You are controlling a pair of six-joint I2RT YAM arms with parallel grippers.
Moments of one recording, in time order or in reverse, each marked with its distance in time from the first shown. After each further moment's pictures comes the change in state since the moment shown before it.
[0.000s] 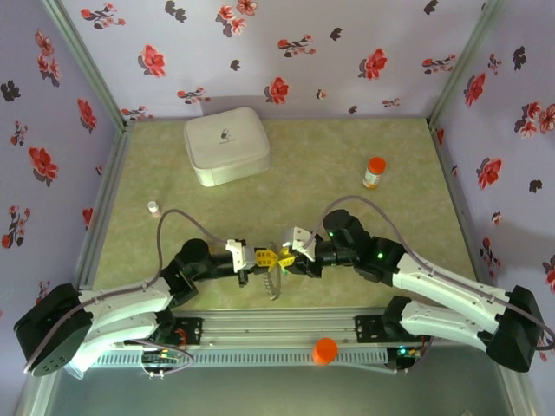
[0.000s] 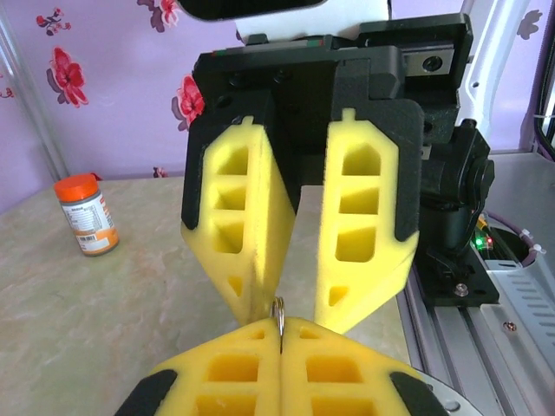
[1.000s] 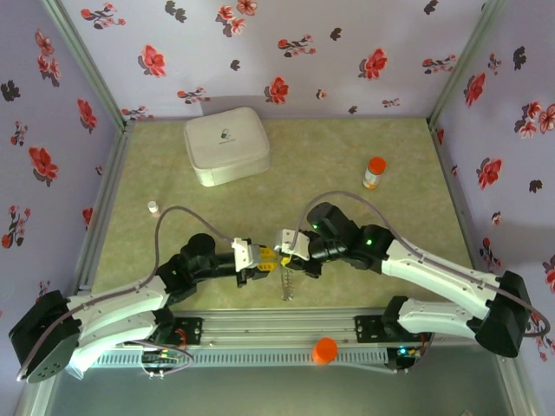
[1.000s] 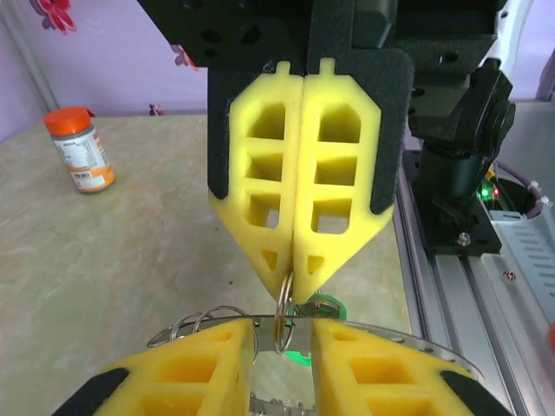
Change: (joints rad) left arm 0.002 -0.066 0.081 -0.344 -0.034 0.066; right arm 0.033 0.145 0.195 -0.311 0.093 -0.167
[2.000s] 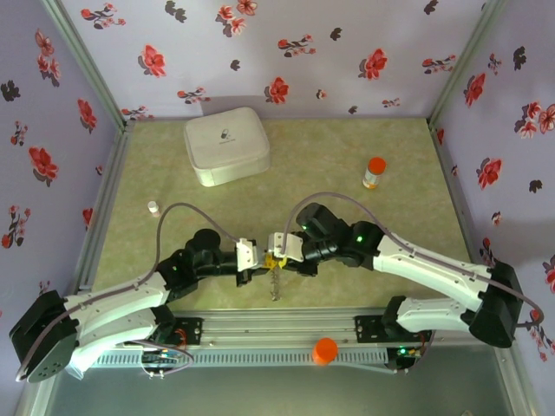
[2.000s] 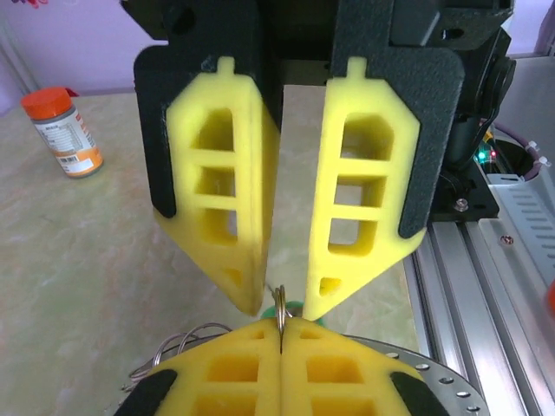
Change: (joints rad) left arm 0.000 -0.004 0.053 -0.132 0.008 0.082; right arm 0.029 0.015 0.017 0.000 0.060 -0.010
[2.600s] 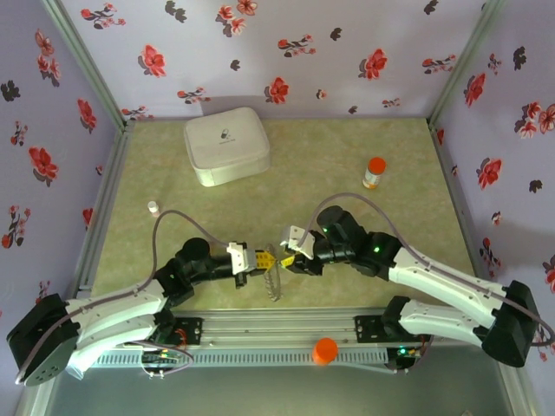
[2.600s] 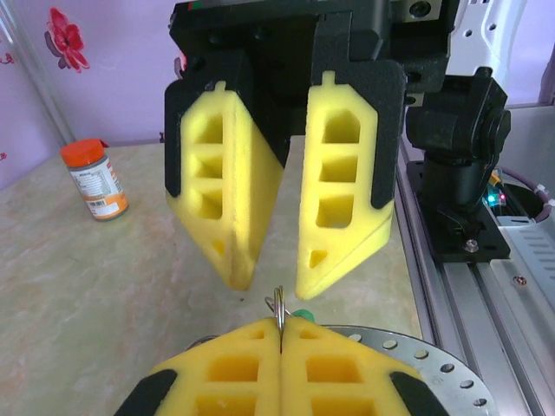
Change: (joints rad) left arm 0.000 -0.018 -0.115 0.255 -0.007 -0.061; right arm -0.066 -0.095 -0.138 0.173 -0.101 0.125
